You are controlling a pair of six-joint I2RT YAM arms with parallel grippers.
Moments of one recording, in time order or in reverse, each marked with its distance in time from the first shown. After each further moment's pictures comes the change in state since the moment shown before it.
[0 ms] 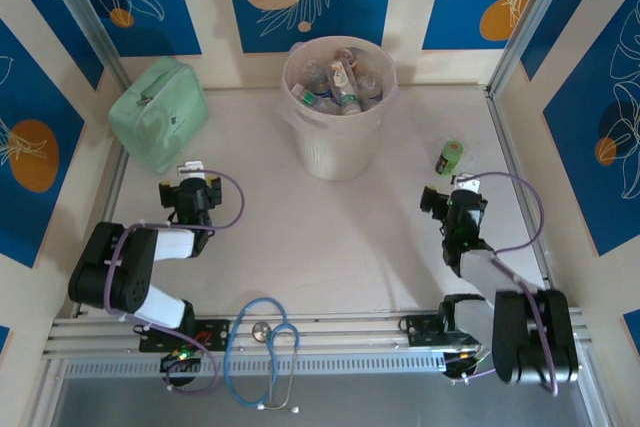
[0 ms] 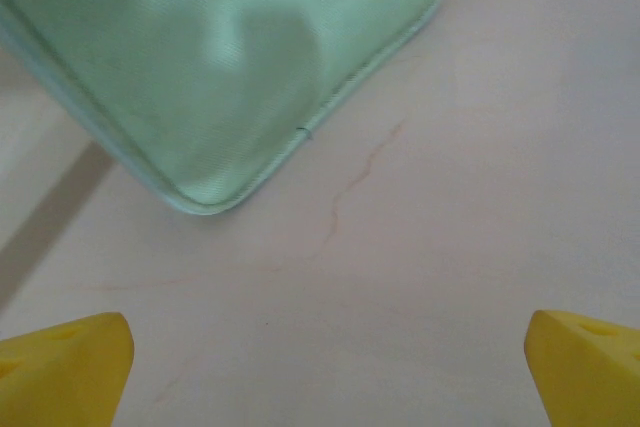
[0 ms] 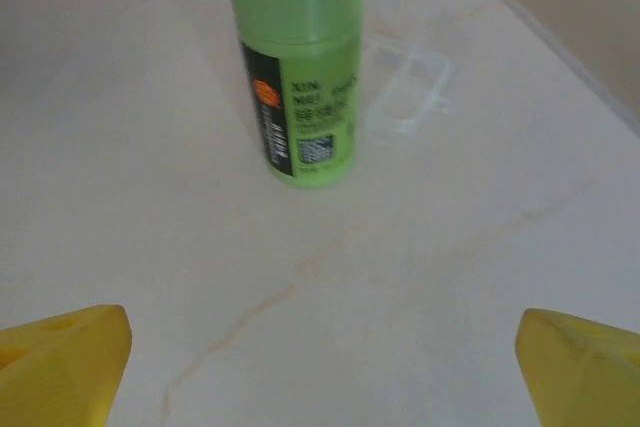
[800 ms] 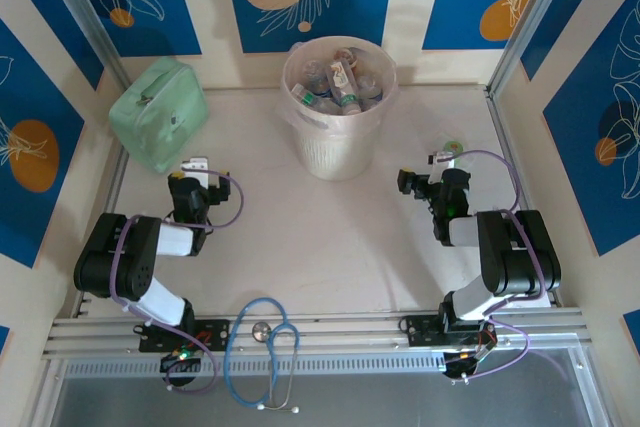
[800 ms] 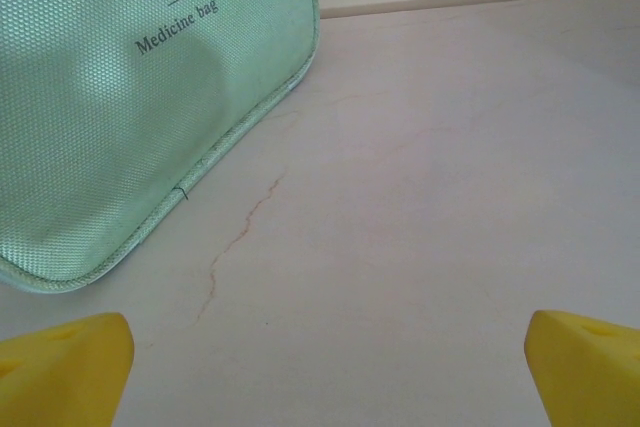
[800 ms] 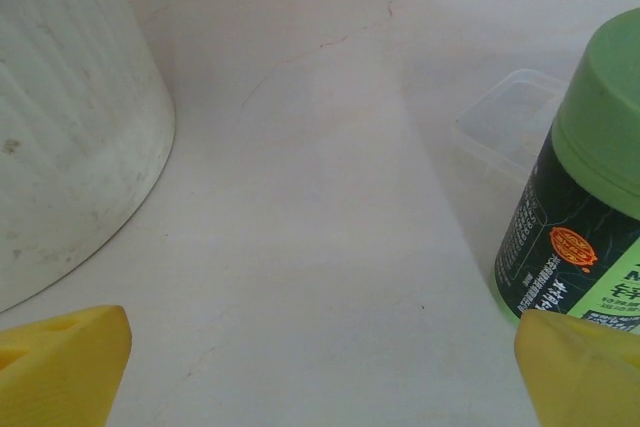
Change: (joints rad) left arm 0.038 0.060 -0.008 0.166 0.240 0.001; right arm 0.007 0.401 0.158 0.315 -0.279 -0.040
